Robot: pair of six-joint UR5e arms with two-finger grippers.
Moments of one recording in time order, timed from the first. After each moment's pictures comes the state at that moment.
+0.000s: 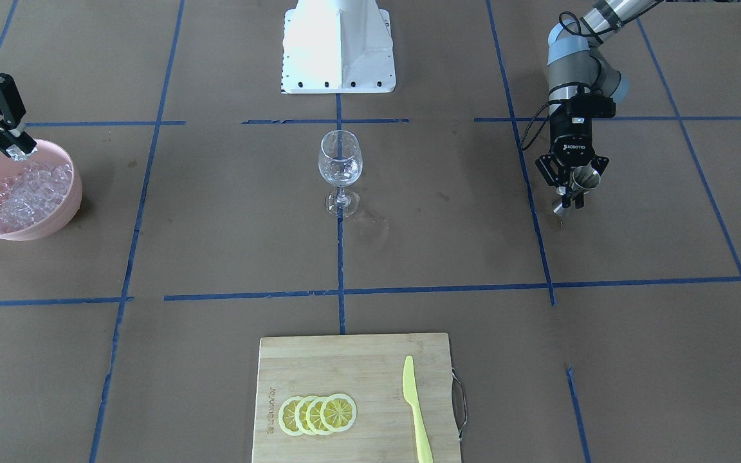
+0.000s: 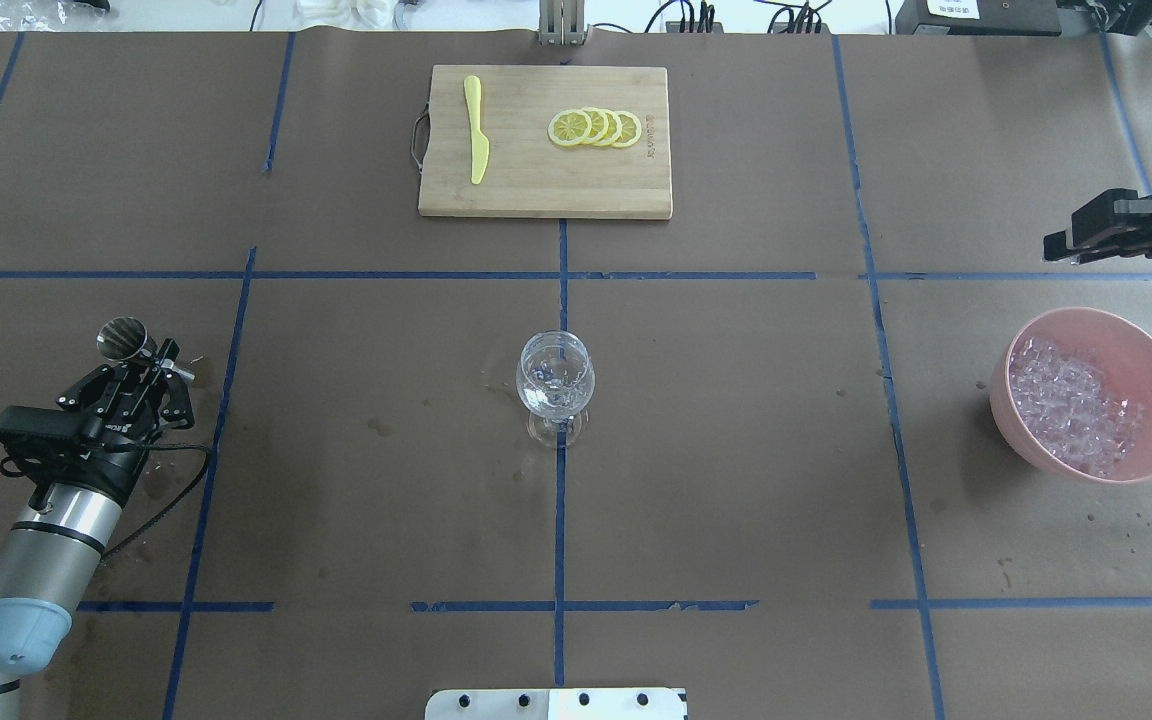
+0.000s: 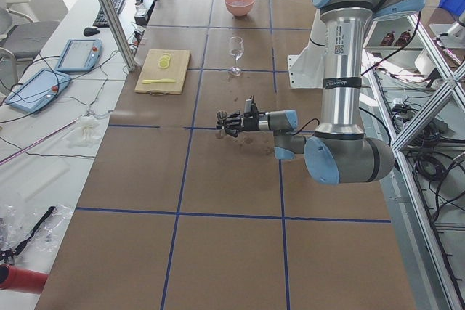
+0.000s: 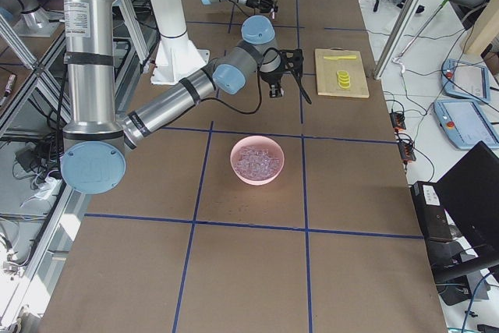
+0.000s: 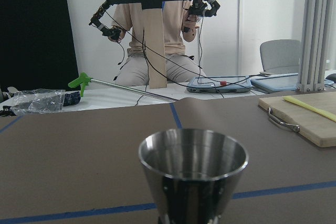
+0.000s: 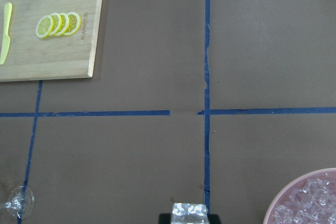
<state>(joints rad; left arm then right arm) -0.22 -1.54 -1.51 -2.96 -0.47 -0.99 1.14 -1.57 2.17 -1.28 2.28 0.92</state>
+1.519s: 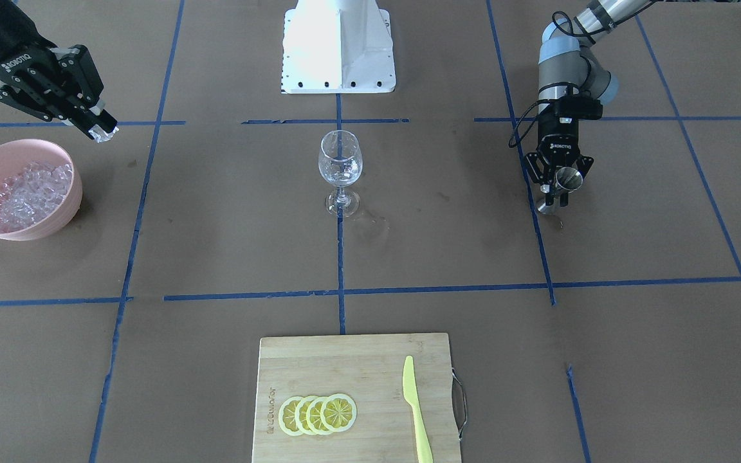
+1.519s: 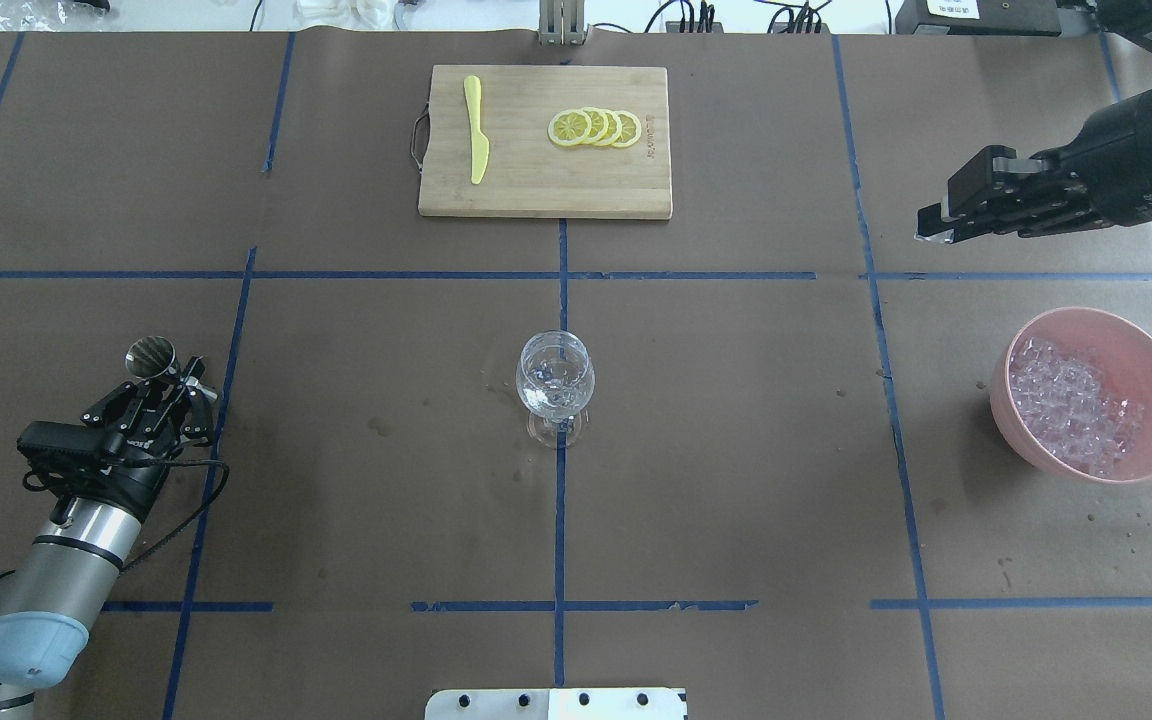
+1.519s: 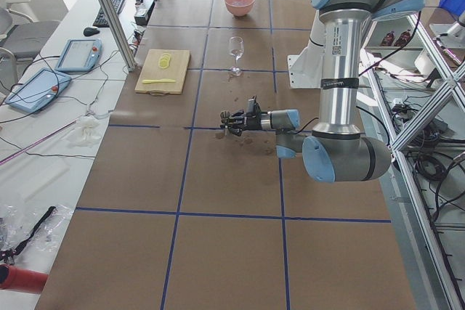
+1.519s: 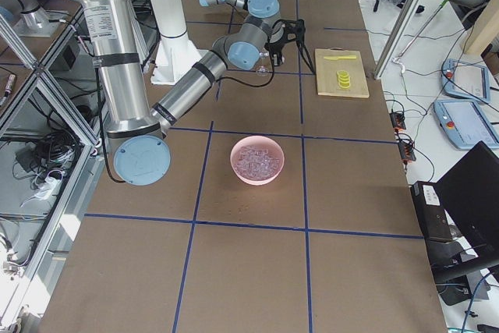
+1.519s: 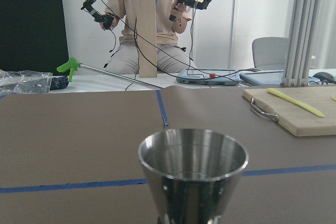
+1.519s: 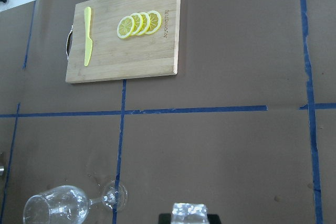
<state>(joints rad) -0.19 -1.56 -1.49 -2.96 -0.48 -1.02 1.04 -1.38 2.17 -1.28 2.32 1.12</state>
